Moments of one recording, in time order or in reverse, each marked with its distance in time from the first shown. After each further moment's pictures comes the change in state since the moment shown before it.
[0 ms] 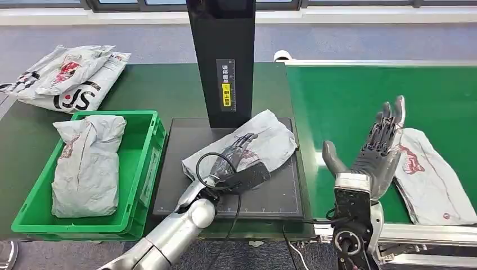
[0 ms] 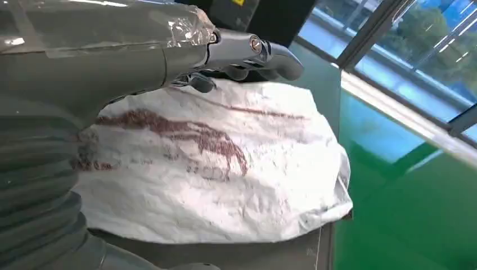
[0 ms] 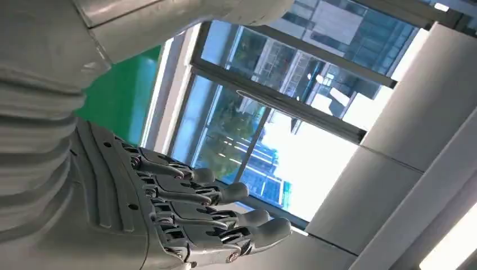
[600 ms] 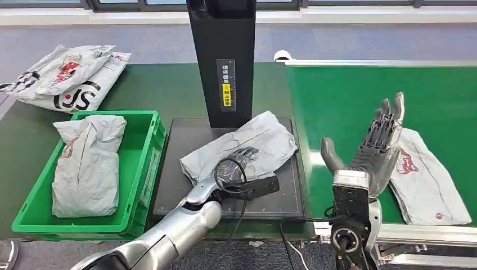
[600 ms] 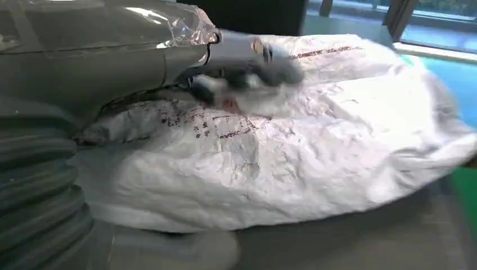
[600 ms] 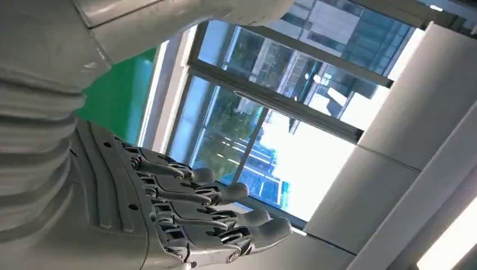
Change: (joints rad) left arm -0.119 -0.036 -0.091 0.305 -0.197 0.045 0.102; right arm -0.013 0.024 -0.005 0.002 0.013 0.016 0.000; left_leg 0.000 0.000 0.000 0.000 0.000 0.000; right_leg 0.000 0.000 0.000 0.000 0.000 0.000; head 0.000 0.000
